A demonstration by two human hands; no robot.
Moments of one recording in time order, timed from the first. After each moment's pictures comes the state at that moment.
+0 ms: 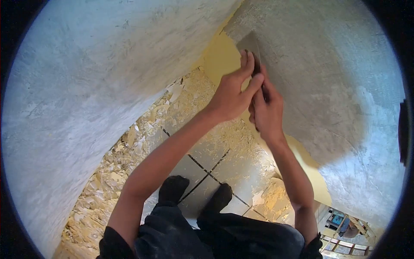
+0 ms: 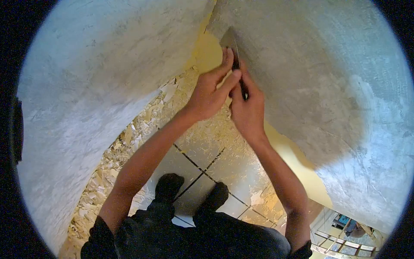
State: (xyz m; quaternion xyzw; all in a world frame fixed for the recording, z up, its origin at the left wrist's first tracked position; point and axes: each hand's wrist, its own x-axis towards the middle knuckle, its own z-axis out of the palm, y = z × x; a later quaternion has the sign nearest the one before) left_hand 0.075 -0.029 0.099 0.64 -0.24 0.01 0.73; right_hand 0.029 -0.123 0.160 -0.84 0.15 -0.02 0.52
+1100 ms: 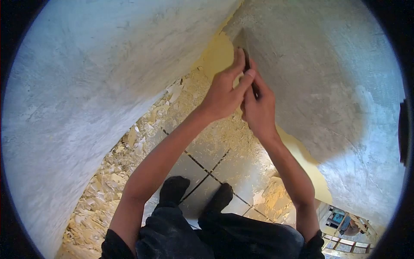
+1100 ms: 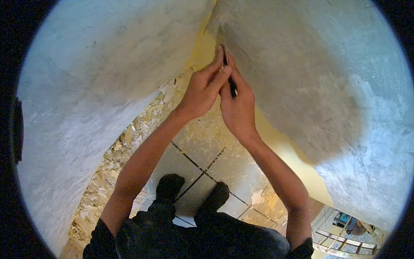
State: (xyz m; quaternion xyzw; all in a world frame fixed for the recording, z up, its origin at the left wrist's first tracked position) left_hand 0.084 -0.019 0.097 0.62 -0.21 -0.04 0.76; right_hand 0.033 -0.107 0.161 -0.87 0.14 -0.01 0.47
